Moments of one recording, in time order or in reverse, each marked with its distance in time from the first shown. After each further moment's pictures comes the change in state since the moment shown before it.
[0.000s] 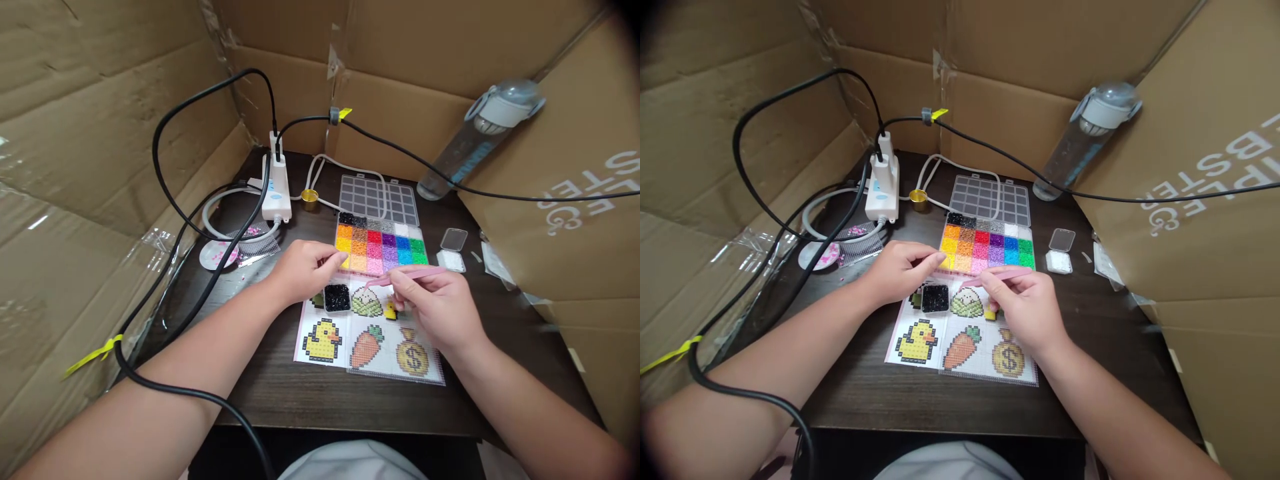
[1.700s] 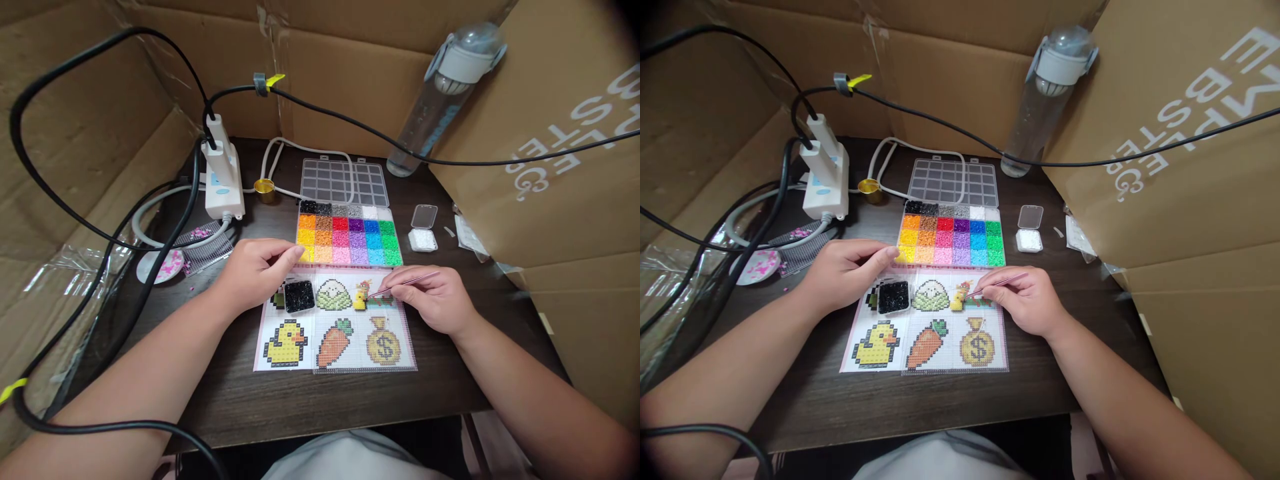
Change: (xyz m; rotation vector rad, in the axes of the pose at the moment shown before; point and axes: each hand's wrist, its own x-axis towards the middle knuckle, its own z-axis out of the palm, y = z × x) left_hand 0.004 0.002 -0.002 0.090 -0.005 -0.097; right_hand -0.002 0.033 -0.069 -0.121 -0.204 -0.210
